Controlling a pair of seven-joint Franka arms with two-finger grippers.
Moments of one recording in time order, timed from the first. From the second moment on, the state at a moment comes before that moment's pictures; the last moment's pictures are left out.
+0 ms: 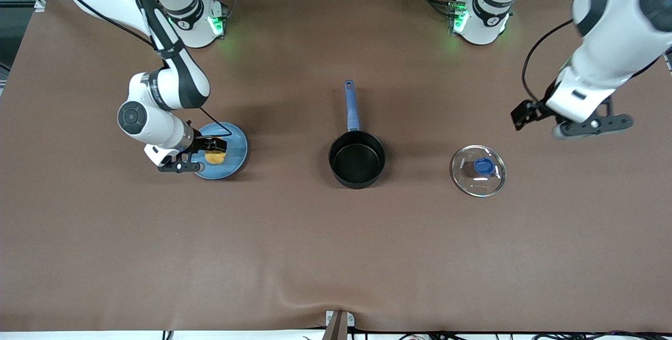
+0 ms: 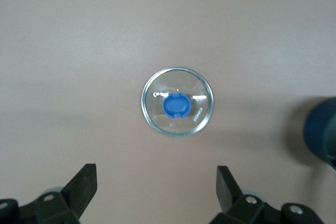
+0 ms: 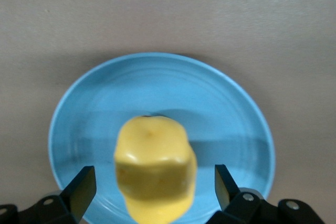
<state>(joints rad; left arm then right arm) 0.00 -0.05 -0.18 -1.85 0.04 1.82 -0.27 0.16 0.32 0.05 -2.24 0.19 2.45 0.08</state>
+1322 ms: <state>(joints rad) 0.01 -0.03 -0.12 -1.74 0.00 1.73 -0.18 0.47 0.42 0.06 -1.59 0.21 2.03 0.52</state>
